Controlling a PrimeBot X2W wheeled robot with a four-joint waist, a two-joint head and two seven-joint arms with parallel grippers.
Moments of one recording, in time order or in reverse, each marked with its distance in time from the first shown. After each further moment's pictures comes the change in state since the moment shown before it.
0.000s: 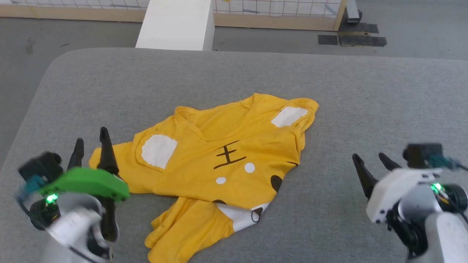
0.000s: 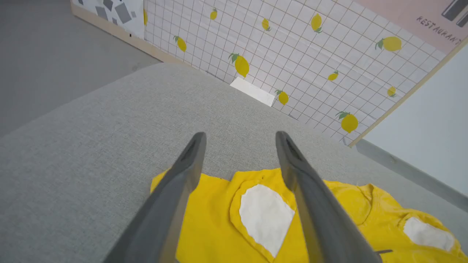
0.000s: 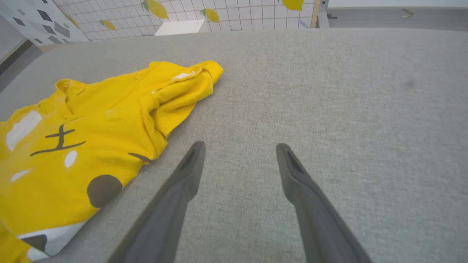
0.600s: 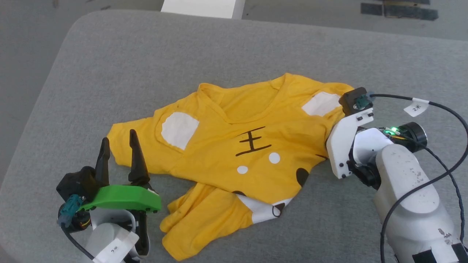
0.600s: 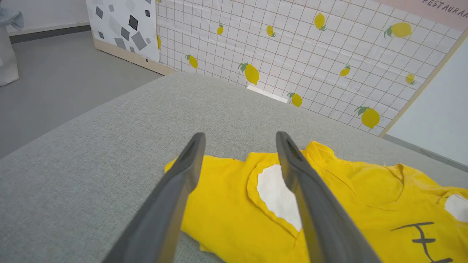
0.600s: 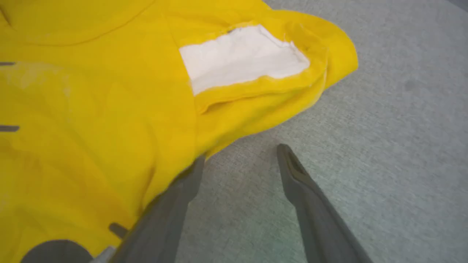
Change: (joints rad) left arm 0.059 -0.150 -0.003 -0.027 0.241 -0.075 -0.181; right arm -0.447 -0.013 0.207 0.483 -0.182 0.000 0.168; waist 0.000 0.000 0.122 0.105
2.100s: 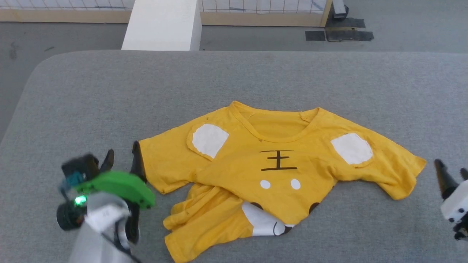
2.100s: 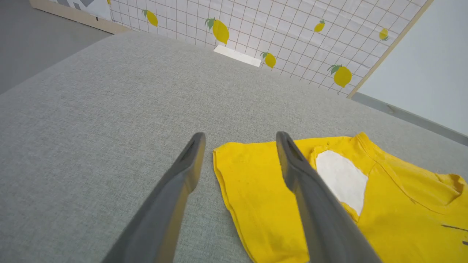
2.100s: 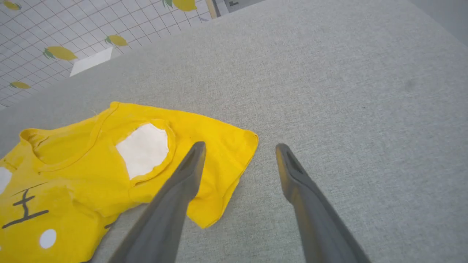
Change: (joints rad) left arm -0.052 -0.007 0.069 0.119 0.031 -0.032 0.239; right arm 0.450 0.031 -0.600 -0.535 0.231 0.000 -0.004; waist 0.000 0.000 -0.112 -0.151
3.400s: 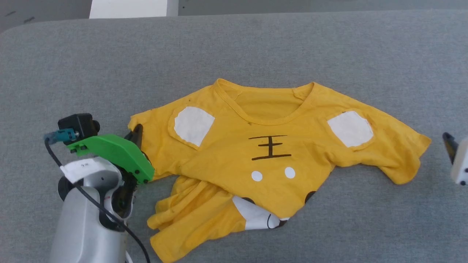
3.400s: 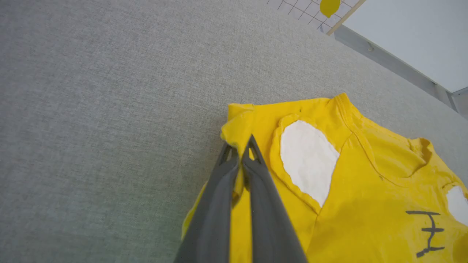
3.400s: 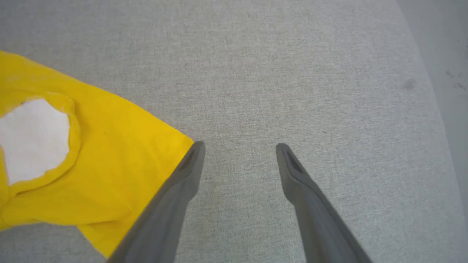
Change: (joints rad) left arm -0.112 0.030 0.003 -0.144 -0.129 0.016 0.449; right arm -0.185 -0.211 0.147 0.080 -0.111 0.000 0.202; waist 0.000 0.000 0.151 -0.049
